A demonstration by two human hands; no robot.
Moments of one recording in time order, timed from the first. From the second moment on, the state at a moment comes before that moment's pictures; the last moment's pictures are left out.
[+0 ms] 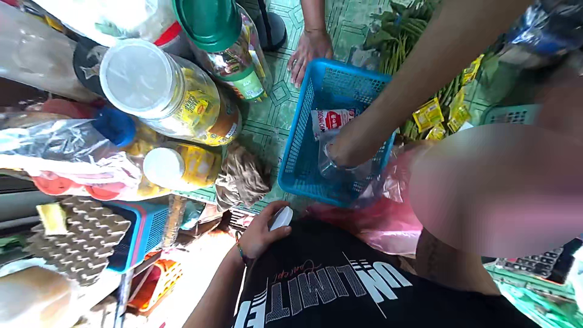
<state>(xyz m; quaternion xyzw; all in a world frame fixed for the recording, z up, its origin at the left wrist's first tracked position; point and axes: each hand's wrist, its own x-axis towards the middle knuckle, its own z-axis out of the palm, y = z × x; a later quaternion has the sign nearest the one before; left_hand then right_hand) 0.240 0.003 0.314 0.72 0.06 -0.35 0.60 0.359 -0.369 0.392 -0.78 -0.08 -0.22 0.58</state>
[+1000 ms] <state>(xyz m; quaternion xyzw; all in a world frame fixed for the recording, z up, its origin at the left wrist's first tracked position) 0.315 -0.022 0.285 0.67 -0.02 -0.33 0.66 0.349 -0.351 0.263 -0.83 0.00 -0.12 0.55</state>
